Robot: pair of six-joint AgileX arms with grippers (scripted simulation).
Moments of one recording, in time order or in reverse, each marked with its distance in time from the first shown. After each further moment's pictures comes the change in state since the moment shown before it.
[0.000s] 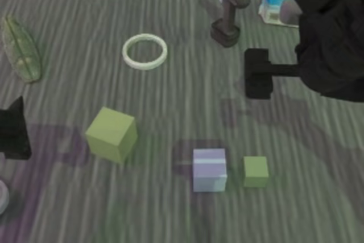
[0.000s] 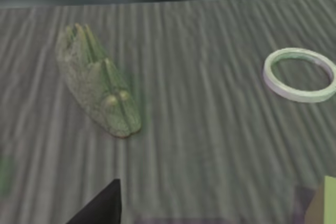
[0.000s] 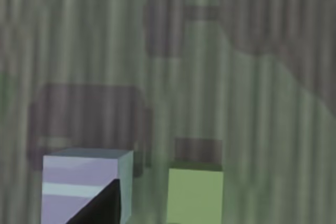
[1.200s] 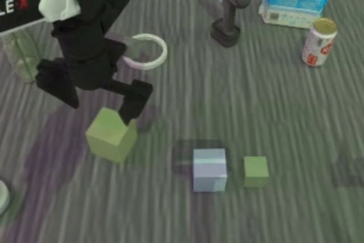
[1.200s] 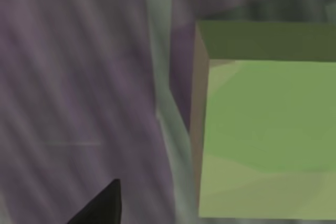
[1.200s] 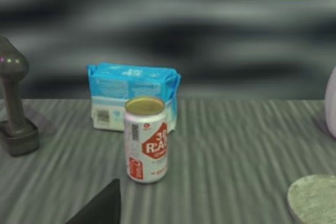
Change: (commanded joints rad) left arm -0.297 1.485 1.103 -0.821 0.001 -0.004; right arm -0.564 -1.519 -1.292 0.899 -0.128 -0.547
